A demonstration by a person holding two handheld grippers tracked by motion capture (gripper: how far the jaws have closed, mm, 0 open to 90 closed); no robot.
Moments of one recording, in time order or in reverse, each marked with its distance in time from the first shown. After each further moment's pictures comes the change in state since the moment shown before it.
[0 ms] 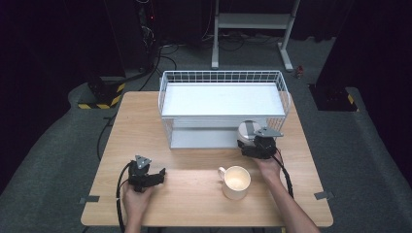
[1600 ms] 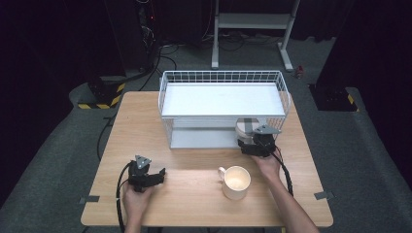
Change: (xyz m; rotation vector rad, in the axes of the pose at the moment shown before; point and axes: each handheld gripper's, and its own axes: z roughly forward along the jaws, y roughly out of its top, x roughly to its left) left arm 0.000 0.000 0.000 0.000 0.000 -0.003; right arm -0.005 0.001 0.009 0.053 -0.015 0.007
